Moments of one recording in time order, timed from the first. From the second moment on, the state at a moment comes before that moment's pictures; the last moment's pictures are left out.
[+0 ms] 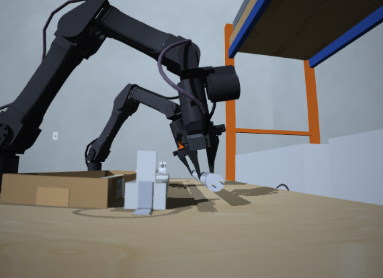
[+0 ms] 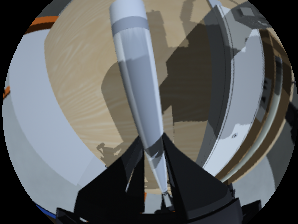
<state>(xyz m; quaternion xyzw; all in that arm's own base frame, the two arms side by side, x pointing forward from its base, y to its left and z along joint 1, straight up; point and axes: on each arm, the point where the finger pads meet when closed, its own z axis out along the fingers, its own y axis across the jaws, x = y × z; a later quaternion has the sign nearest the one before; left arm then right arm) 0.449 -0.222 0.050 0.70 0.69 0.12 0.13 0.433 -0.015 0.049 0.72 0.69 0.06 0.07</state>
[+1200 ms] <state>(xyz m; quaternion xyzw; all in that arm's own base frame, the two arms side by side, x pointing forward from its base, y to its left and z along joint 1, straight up) 0.448 -0.222 0.046 0.70 0.69 0.13 0.14 0.432 -0.015 0.047 0.72 0.69 0.07 0.07</state>
